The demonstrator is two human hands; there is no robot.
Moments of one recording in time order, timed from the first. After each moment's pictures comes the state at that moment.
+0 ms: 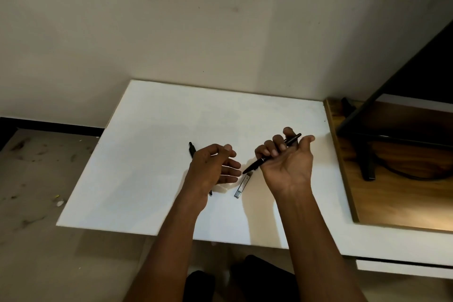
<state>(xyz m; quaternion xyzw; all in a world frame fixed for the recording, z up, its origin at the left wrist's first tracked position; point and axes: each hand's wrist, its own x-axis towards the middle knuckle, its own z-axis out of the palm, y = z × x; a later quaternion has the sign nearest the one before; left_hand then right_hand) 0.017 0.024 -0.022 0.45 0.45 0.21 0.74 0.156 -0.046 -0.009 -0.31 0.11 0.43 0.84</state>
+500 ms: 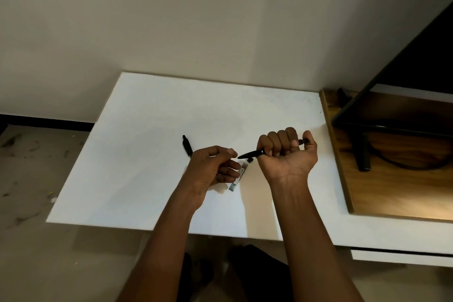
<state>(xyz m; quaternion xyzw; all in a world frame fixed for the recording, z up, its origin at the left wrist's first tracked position) 0.018 0.015 -0.035 0.43 0.43 0.18 0.77 0.160 -0.055 -0.013 -0.16 0.16 0.44 0.87</state>
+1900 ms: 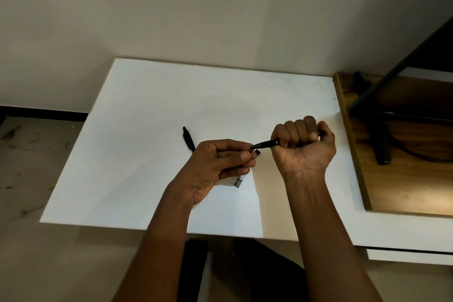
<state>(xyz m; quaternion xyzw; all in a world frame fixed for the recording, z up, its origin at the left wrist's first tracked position) 0.015 0.026 -0.047 0.41 0.28 0.15 0.86 0.176 -0.052 -0.029 -0.12 0.11 0.43 0.89</state>
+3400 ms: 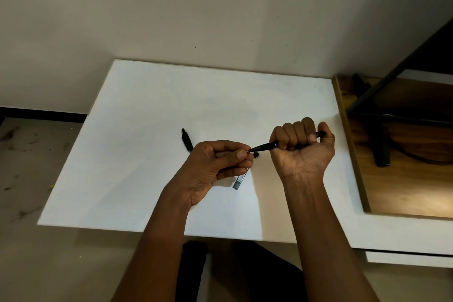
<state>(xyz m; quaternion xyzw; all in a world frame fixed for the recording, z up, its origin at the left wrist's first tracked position) 0.014 0.028 -0.050 0.41 0.28 0.15 0.85 0.177 -0.052 -0.030 -0.12 0.12 0.44 0.88</state>
